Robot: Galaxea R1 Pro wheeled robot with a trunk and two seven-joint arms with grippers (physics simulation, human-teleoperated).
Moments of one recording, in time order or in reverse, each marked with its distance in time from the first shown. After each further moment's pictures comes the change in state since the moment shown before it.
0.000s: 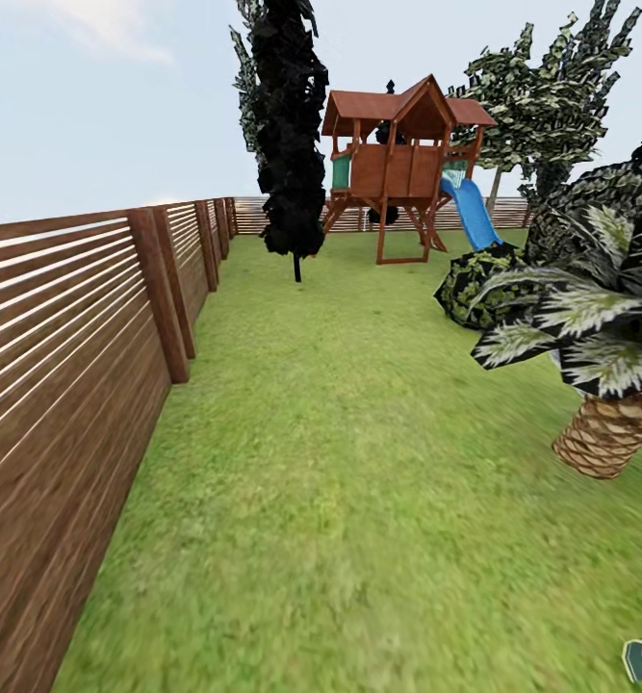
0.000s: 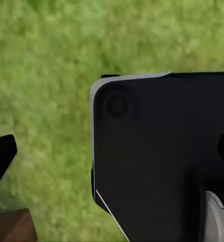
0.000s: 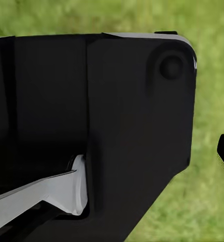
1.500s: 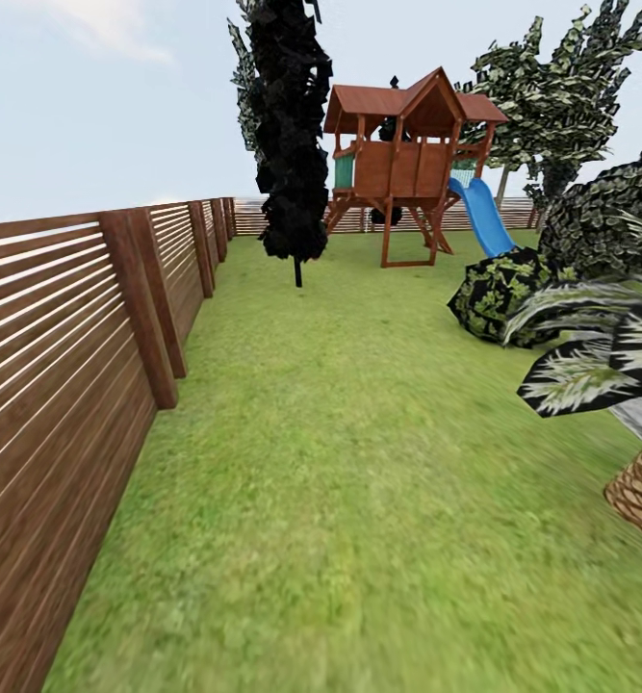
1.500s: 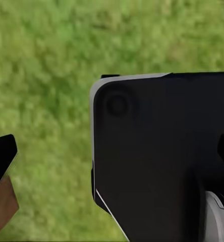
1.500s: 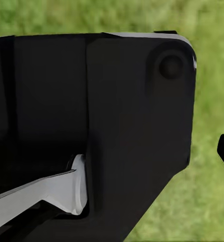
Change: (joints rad) left arm 0.000 0.000 -0.001 0.000 0.000 0.000 0.000; right arm 0.000 -0.001 0.000 0.001 0.000 0.000 0.000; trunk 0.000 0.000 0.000
